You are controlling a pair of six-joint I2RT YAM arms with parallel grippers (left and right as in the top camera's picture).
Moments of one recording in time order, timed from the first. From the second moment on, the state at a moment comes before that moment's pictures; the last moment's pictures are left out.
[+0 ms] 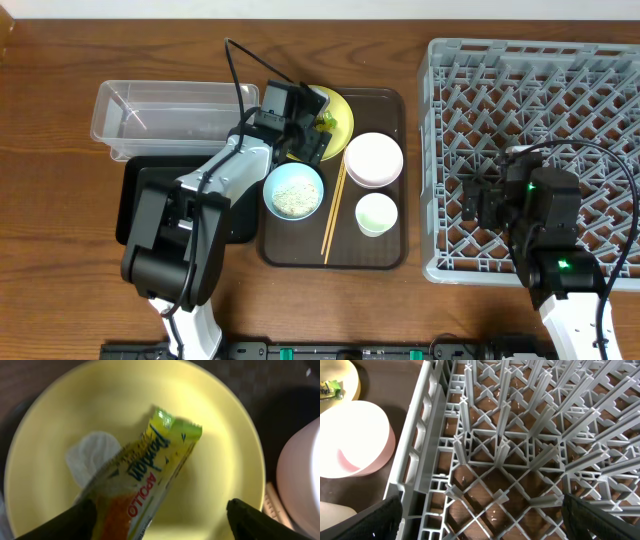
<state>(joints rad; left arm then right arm) -0.32 1.94 1.19 -0.19 0.17 0.18 0.02 0.93 0.64 -0.44 -0.03 0.00</state>
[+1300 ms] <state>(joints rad) -0.32 1.94 1.19 -0.30 0.17 0.19 0.02 0.93 0.64 -0.45 -0.04 0.00</state>
